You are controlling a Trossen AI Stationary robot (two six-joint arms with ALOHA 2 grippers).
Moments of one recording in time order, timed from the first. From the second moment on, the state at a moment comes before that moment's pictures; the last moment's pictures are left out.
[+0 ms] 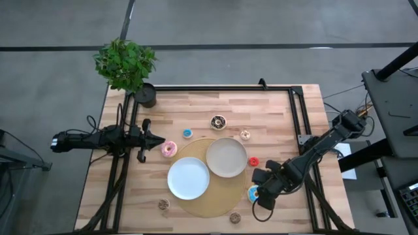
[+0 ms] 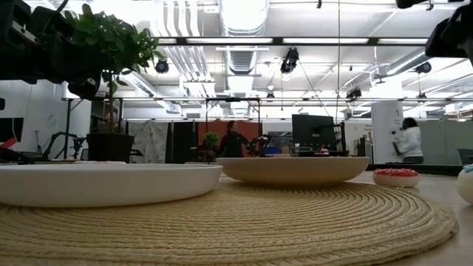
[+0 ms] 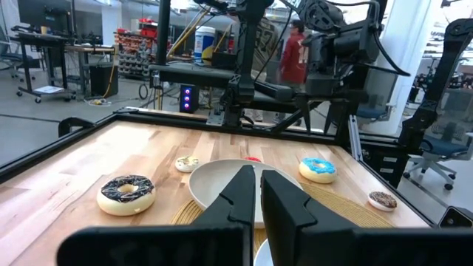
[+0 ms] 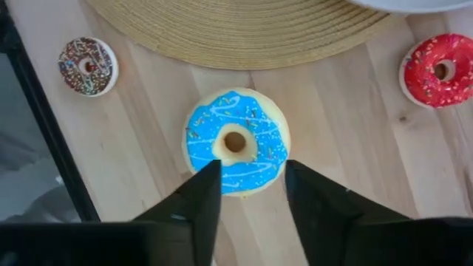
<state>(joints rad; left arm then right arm) -0.03 0.00 0.01 0.02 -0.03 -0.13 0.66 1.54 1.12 -0.88 0.07 1.05</state>
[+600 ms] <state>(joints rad) -0.03 0.00 0.01 0.02 -0.03 -0.13 0.61 1.54 1.06 -0.85 0.07 1.09</state>
